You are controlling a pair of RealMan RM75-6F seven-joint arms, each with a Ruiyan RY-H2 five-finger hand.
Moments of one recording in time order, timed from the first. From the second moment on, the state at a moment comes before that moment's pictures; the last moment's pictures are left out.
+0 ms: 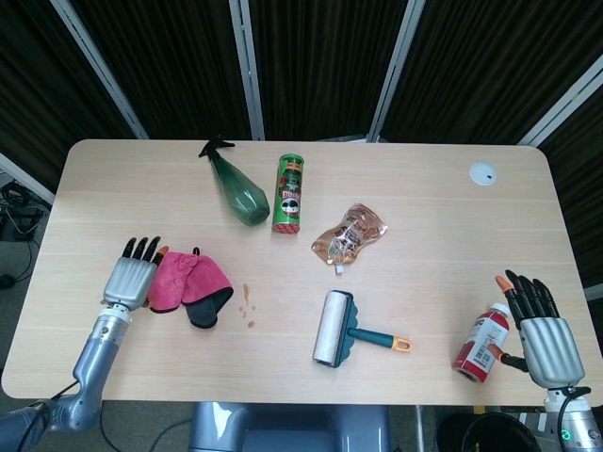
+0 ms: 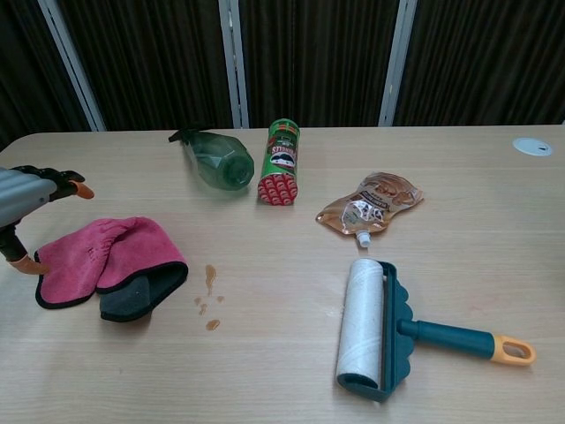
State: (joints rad) left arm -0.49 -1.53 -0.16 -1.40 1.05 1.02 0.72; right arm 0.08 -1.14 0.03 -1.62 -1.58 1.51 -0.01
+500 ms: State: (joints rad) left arm -0.57 -1.69 -0.16 -1.24 0.97 1.00 0.77; right arm 0.08 -1.14 0.03 -1.64 -1.56 1.50 0.00
